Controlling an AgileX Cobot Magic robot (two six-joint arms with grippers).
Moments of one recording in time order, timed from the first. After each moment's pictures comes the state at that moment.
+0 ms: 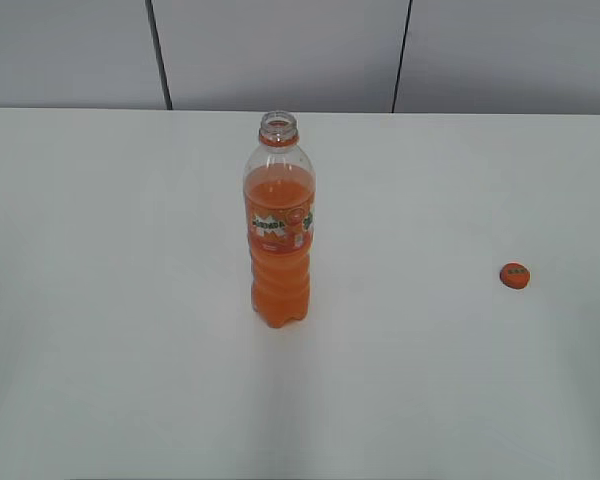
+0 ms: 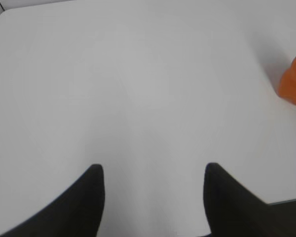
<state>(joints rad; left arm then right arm) -0.12 0.19 -0.57 0.05 1.04 -0.01 0.04 0.30 -0.51 0.07 1.12 -0.17</state>
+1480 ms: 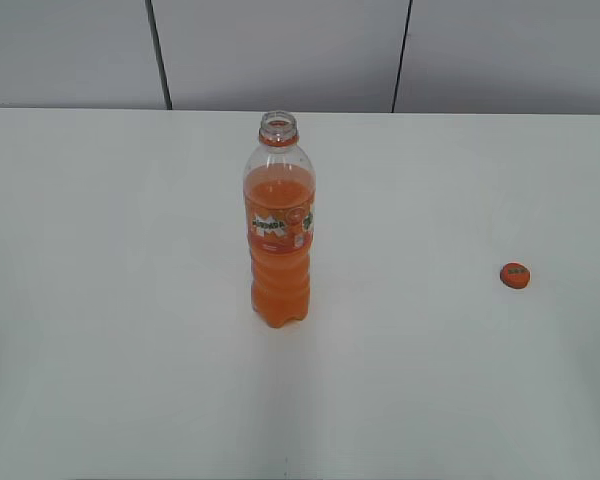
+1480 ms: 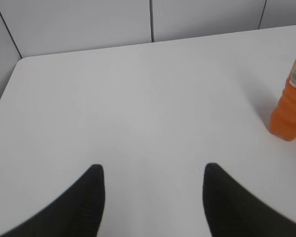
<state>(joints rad) -0.12 -0.01 -0.56 0.04 1.04 -0.01 0.04 -0.01 -0.44 0.07 1.02 -0.18</state>
